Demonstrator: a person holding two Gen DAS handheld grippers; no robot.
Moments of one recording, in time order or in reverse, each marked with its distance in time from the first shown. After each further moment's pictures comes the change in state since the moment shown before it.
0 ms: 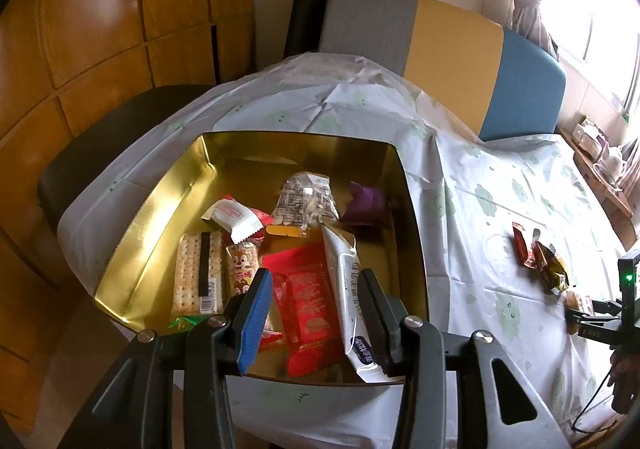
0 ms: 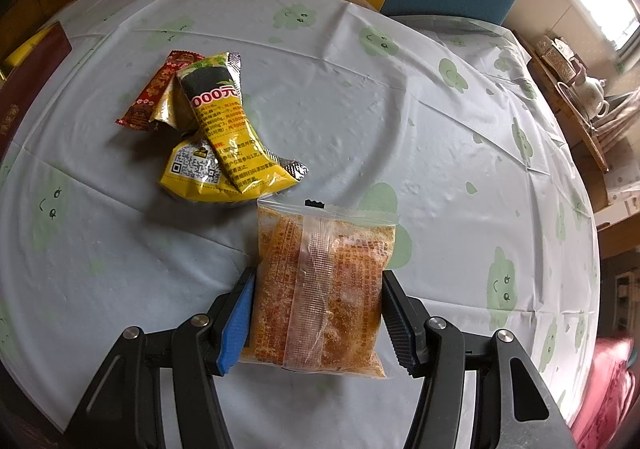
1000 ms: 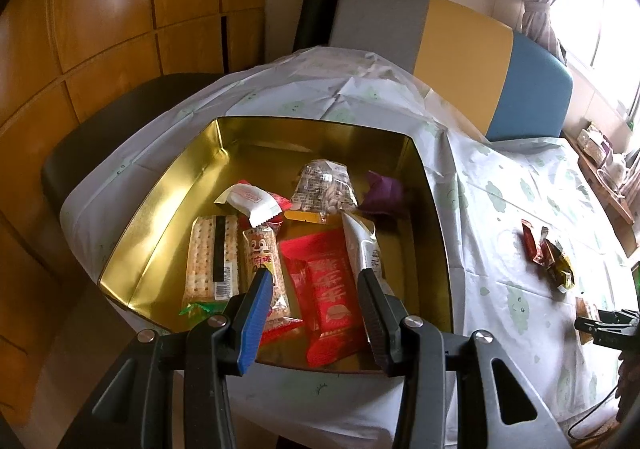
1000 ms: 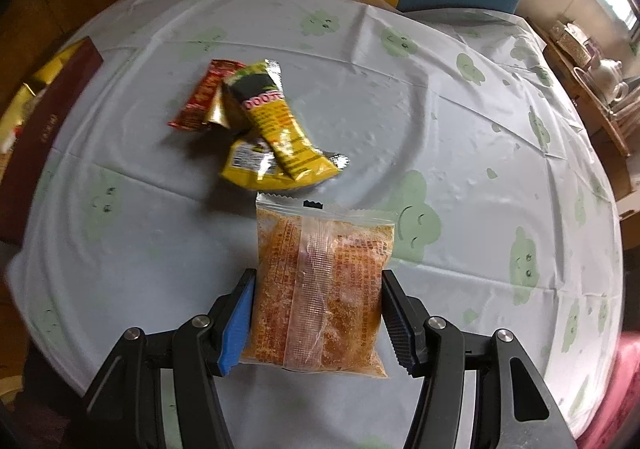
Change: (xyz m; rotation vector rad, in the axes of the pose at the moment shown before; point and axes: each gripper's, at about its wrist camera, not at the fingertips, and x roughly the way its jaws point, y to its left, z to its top) left arm 0.005 0.018 -0.010 -0.032 0.019 0.003; right arm -0.019 0.003 -0.004 0.041 -0.005 0.140
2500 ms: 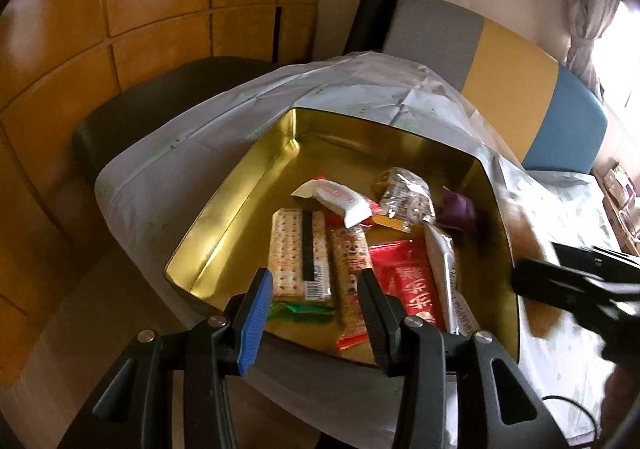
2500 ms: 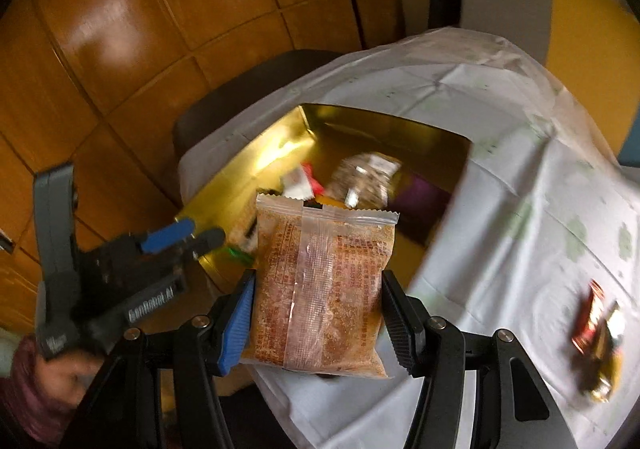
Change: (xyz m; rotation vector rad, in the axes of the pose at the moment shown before) left arm 0.002 0.071 -0.005 -0.146 -0.001 0.068; right arm -0.081 0.305 0.075 -0.387 -0.221 0.562
